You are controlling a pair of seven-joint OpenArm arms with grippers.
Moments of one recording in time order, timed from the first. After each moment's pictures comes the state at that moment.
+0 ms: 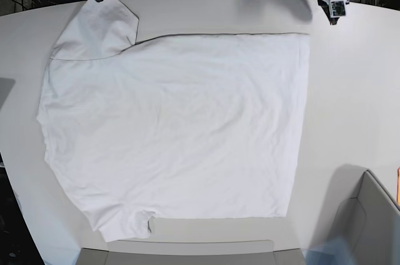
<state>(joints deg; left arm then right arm) 52.4 -4.3 -19.8 111.9 -0.1 3.3 11.3 -62.0 14.8 10.7 119.4 10.0 4.9 -4.1</state>
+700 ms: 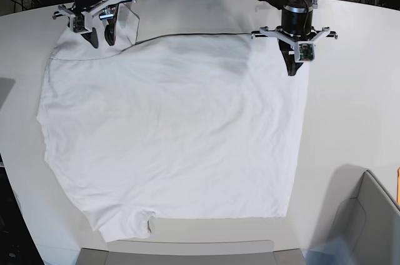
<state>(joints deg) 35.6 -2.4 -4.0 117.0 -0.1 3.2 18.8 -49.0 11.6 10.1 120.0 11.3 6.4 -12.3</state>
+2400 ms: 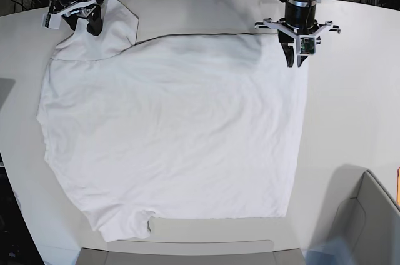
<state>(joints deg) 38.1 -4.6 -4.0 116.8 0.0 3.4 20.1 -42.2 16.0 17.2 95.4 42.7 16.8 -14.3</state>
